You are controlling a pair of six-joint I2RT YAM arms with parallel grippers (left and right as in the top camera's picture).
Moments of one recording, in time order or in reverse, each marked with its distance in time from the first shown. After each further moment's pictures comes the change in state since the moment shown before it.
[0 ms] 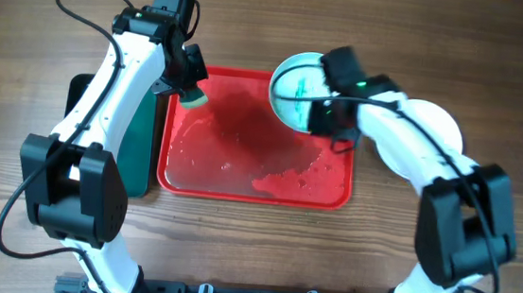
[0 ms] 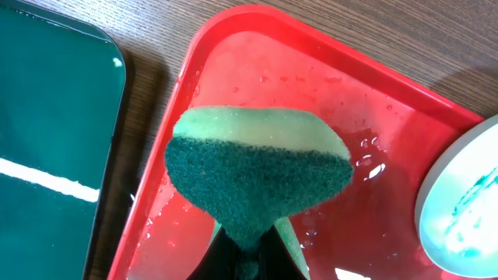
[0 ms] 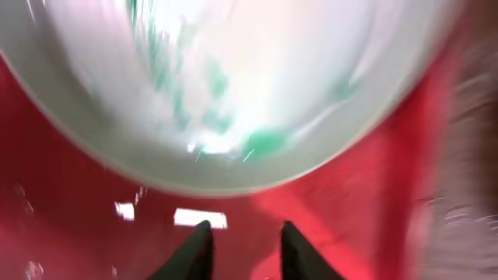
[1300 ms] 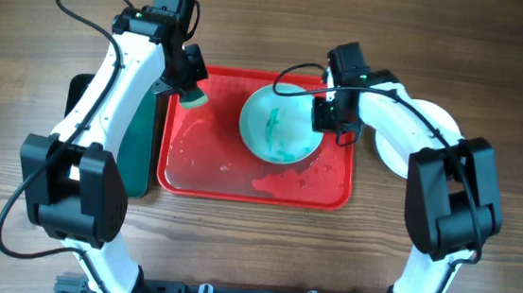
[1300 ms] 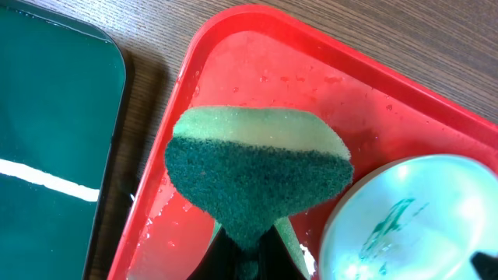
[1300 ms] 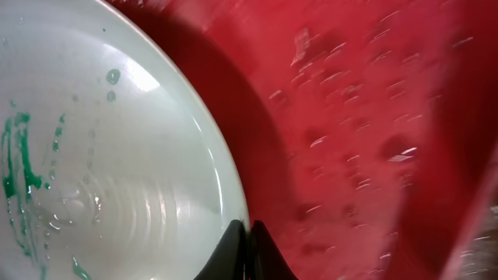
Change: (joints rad) left arm 0.000 0.000 0.000 0.000 0.000 0.000; right arm -0.018 0.150 0.031 0.064 -0.050 -0.218
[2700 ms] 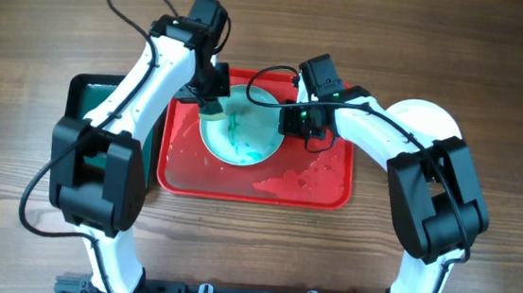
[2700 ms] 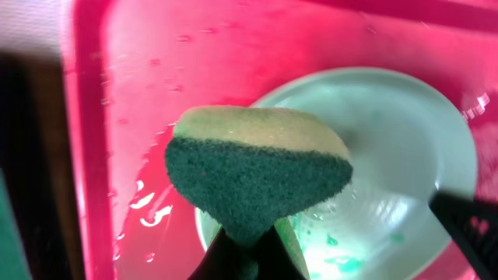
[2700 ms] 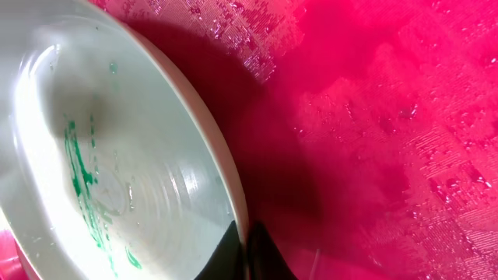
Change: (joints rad) left arm -0.105 0.086 0.000 0.008 0.024 0.185; right arm 0.098 0.008 -0.084 0.266 -0.218 0.230
